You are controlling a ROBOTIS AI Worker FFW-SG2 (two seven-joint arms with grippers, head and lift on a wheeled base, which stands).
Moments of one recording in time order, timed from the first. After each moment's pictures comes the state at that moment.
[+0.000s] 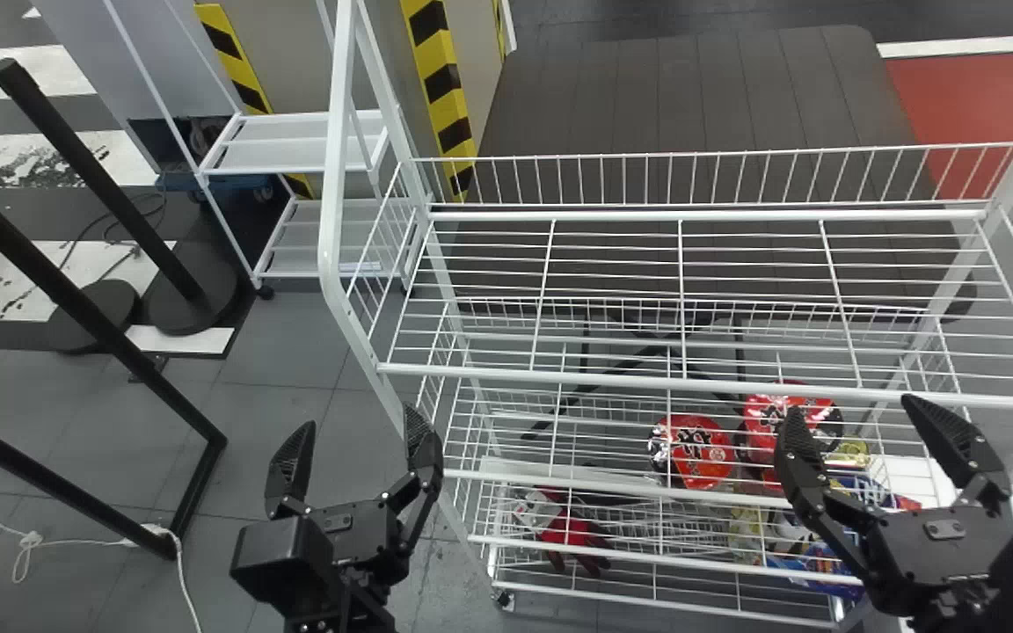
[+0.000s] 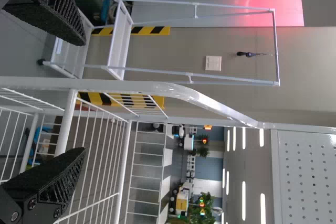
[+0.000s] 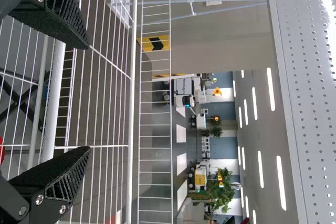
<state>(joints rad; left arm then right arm) 0.62 0.20 -0.14 -1.82 0.14 -0.34 0.42 0.58 -0.08 0.15 -1.86 -0.04 -0.20 0.04</state>
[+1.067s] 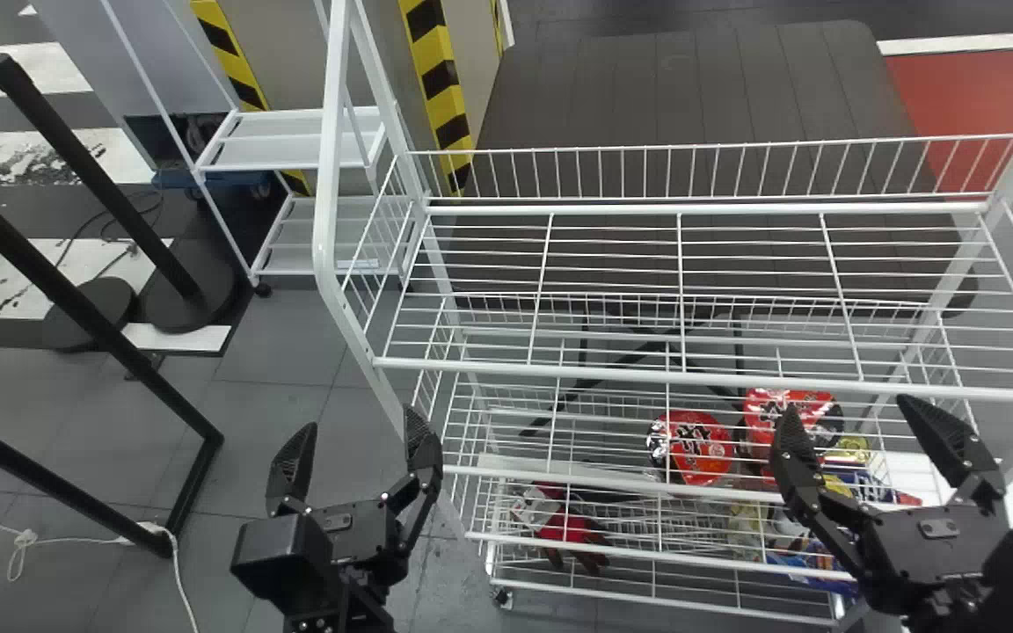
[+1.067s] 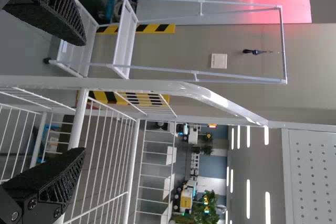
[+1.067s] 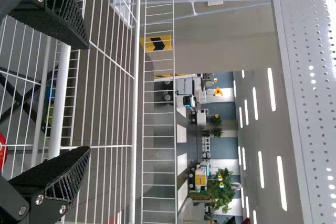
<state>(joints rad) 0.61 0.20 -0.14 -1.81 0.15 -0.33 0.40 0.57 -0.08 0.15 -1.86 -0.04 -0.20 0.03</state>
